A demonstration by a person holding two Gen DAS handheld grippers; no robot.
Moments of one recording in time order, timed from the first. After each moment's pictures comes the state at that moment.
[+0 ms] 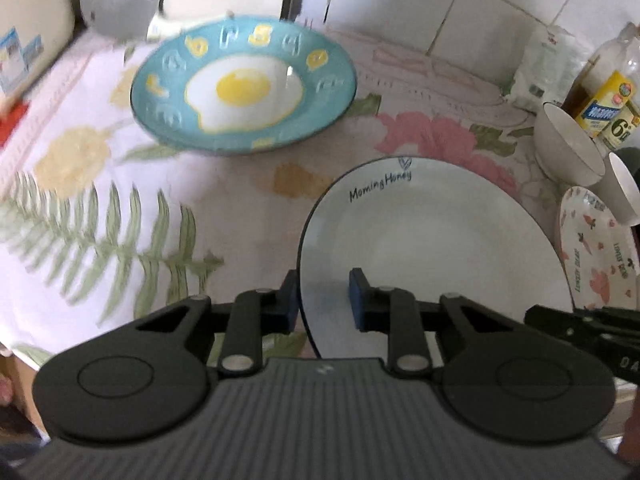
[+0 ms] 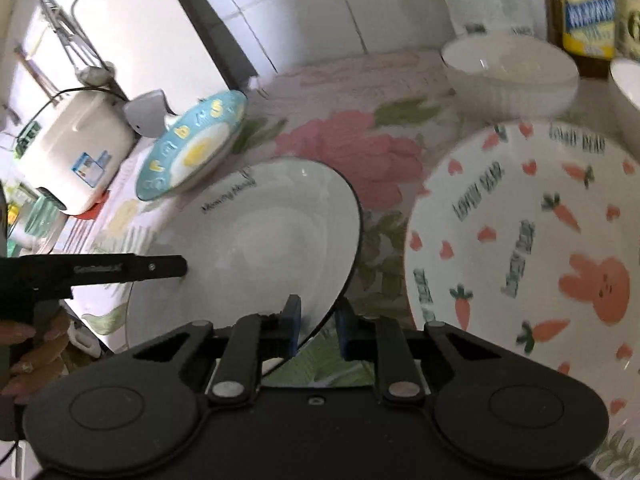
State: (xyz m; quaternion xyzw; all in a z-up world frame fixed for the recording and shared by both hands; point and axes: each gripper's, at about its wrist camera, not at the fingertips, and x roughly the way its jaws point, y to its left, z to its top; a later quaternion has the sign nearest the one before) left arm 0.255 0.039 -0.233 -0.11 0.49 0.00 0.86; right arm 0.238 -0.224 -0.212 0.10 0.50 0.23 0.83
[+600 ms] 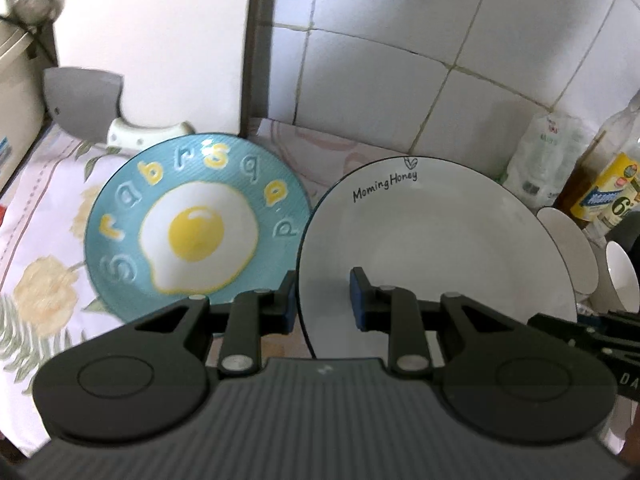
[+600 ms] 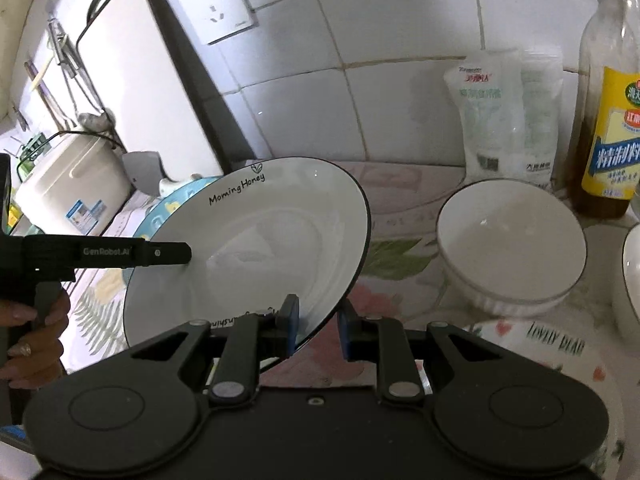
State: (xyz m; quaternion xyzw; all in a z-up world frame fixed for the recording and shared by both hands) left arm 0.343 0.032 -0.198 -0.11 0.44 0.00 0.89; right arm 0.333 -0.235 -0.168 0.06 0.44 0.25 0.86
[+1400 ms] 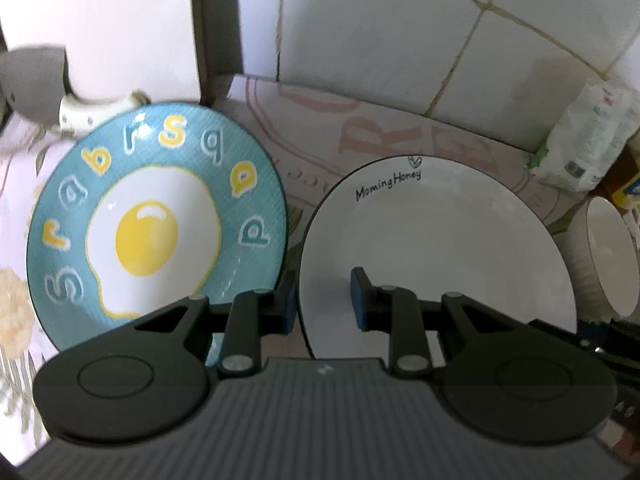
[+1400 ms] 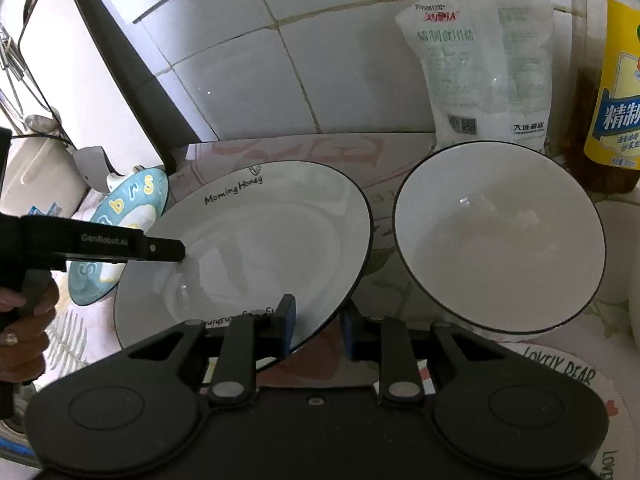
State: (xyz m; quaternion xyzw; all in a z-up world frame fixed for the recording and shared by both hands) left arm 0.406 0.013 -0.237 -0.11 0.52 0.02 0.84; right arm 0.376 -0.244 -0.216 0.07 0.48 0.21 0.85
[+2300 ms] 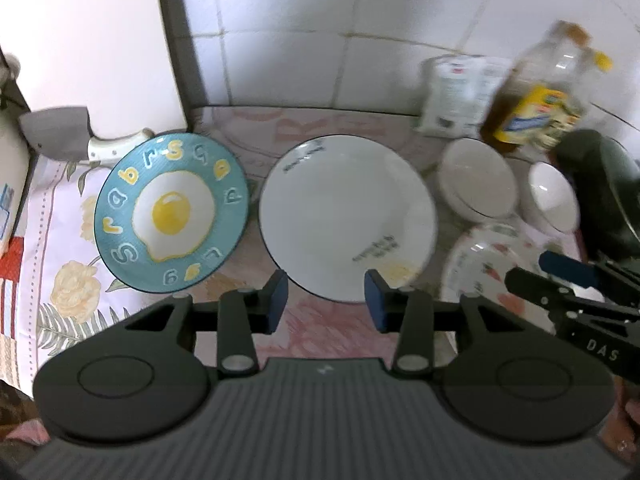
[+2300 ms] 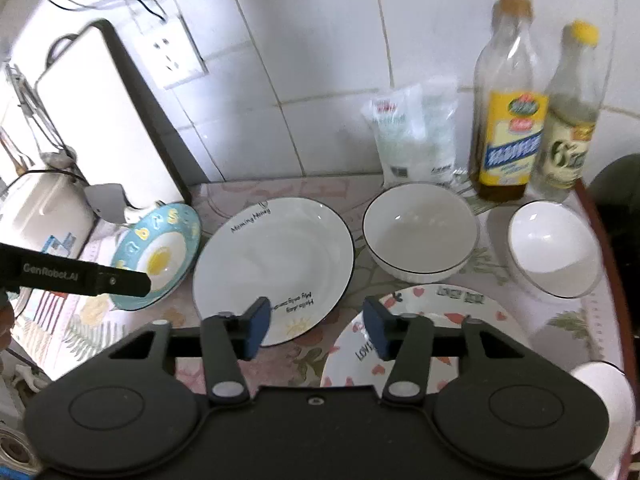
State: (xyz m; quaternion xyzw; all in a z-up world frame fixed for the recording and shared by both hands) left arm 0.309 -0.014 -0.093 -0.04 0.54 -0.08 0.84; right arm 0.276 -0.265 -0.093 0.07 0.45 0.14 0.88
